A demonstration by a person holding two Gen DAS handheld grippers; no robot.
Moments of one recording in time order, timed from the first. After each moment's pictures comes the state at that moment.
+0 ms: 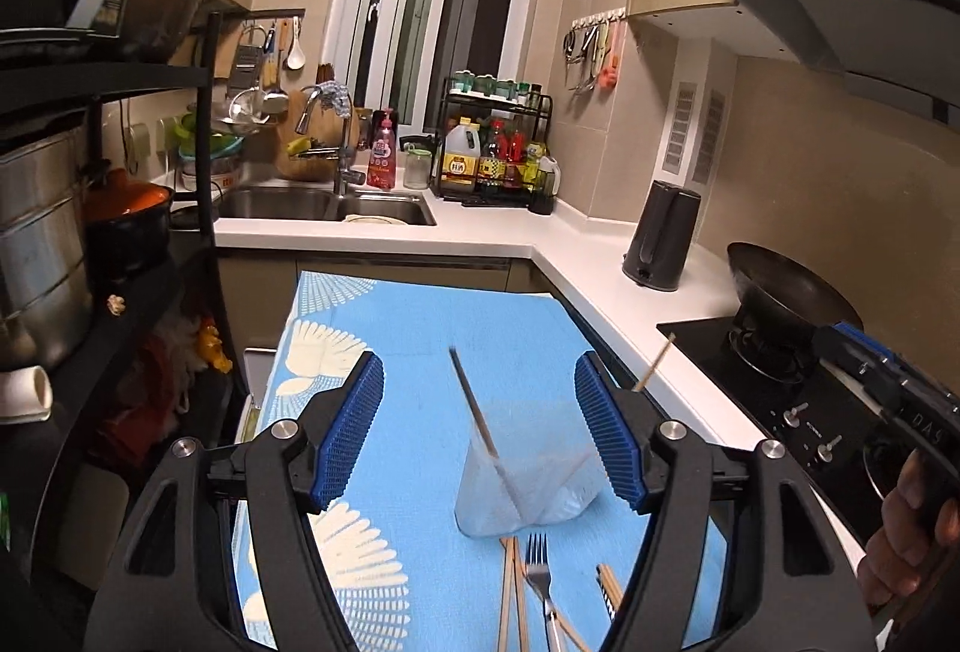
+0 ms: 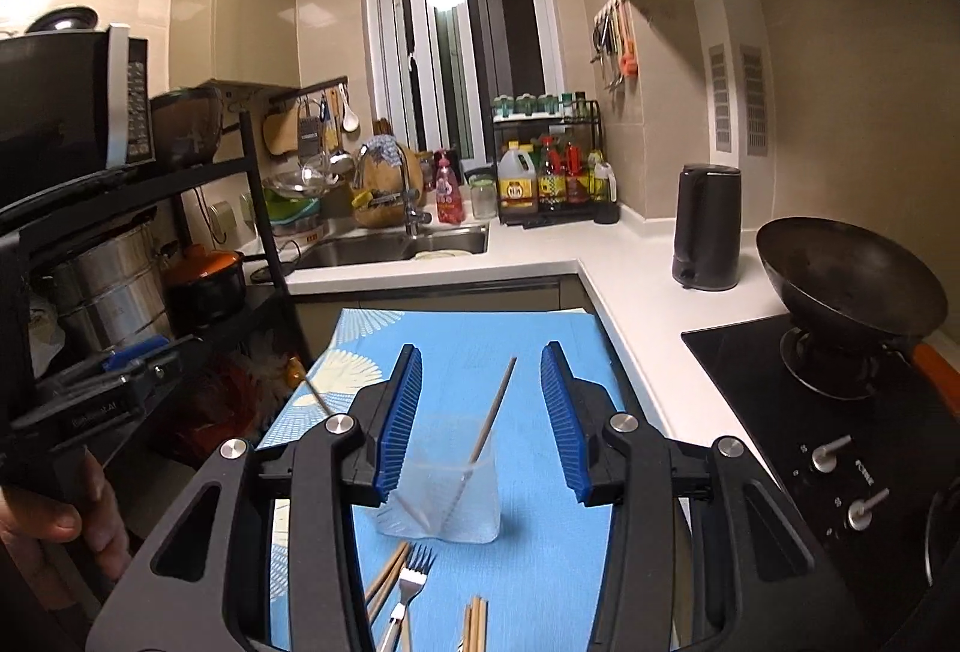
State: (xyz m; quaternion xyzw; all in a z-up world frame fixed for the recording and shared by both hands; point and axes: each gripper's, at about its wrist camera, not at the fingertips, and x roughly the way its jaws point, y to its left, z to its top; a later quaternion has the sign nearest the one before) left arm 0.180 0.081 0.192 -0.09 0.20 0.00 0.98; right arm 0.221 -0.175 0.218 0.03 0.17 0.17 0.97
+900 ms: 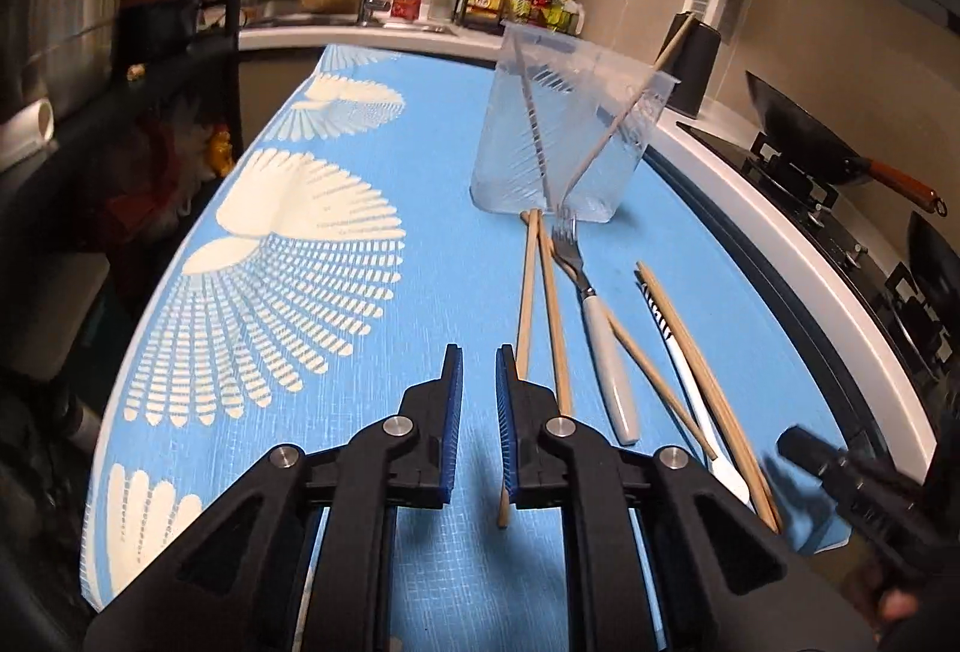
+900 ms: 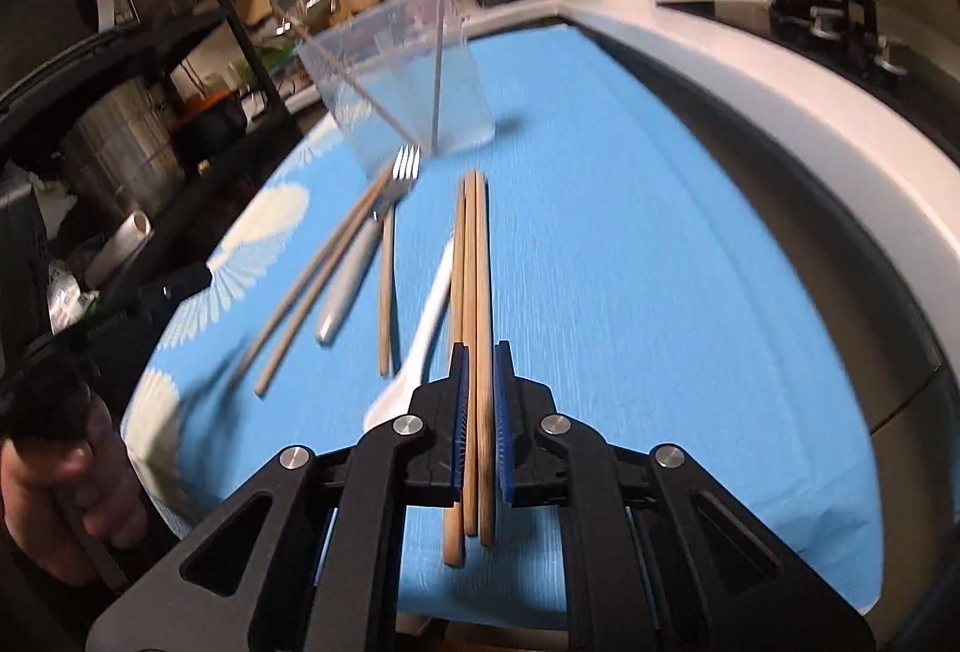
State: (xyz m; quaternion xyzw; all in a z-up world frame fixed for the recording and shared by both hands) left arm 0.094 0.062 0.005 -0.13 0.35 0.01 0.93; right arm 0.112 -0.206 -0.021 0.09 0.38 0.19 0.90
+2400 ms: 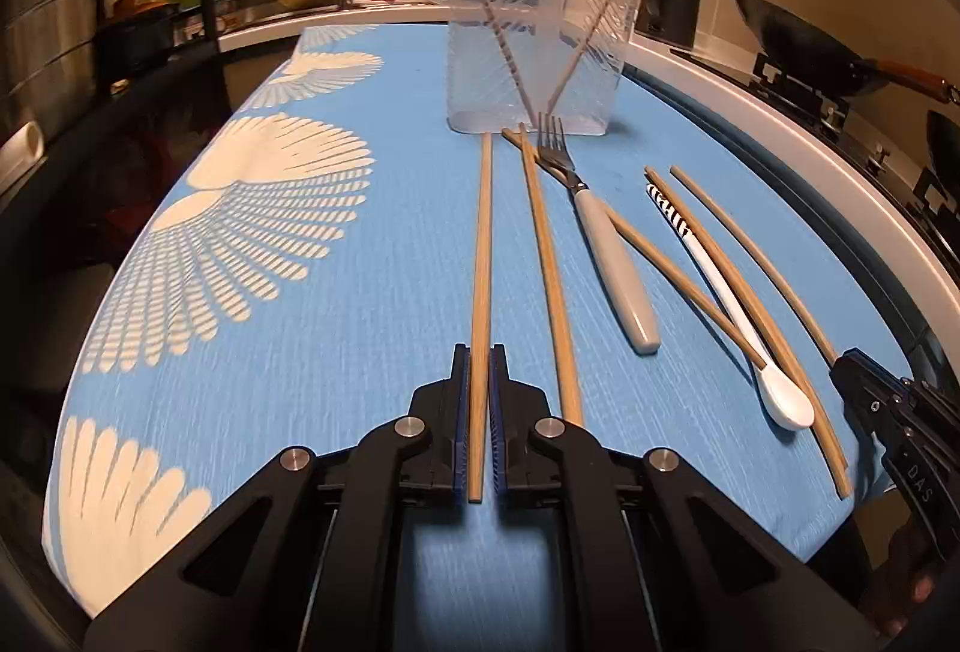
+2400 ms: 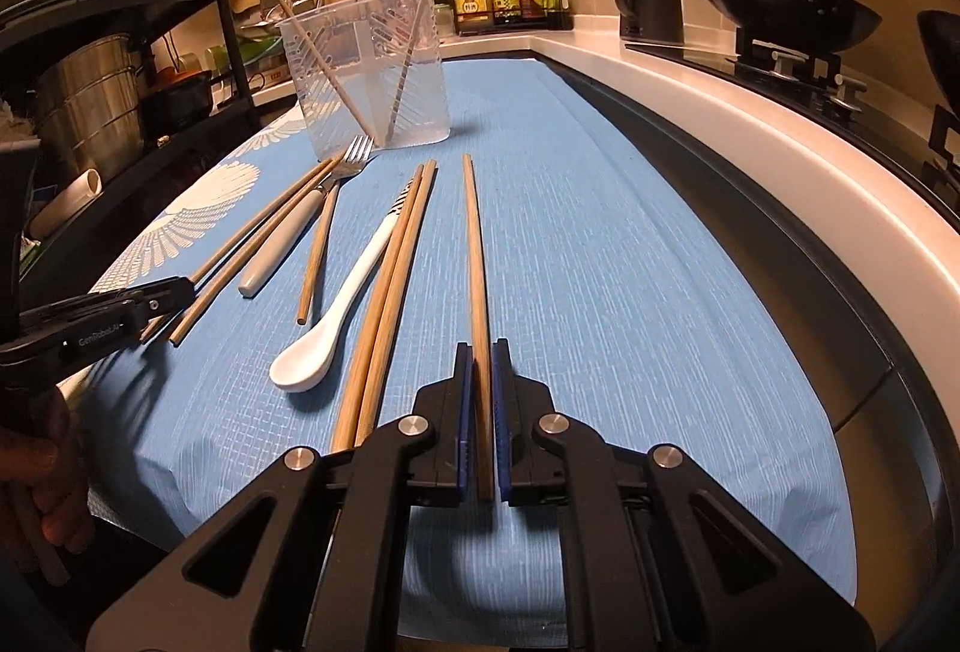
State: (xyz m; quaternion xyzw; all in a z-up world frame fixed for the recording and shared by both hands) left arm 0.082 0.020 -0.037 -0.05 0.37 0.02 0.93; right arm 0.086 -0.212 -0.048 0.02 0.32 0.12 0.94
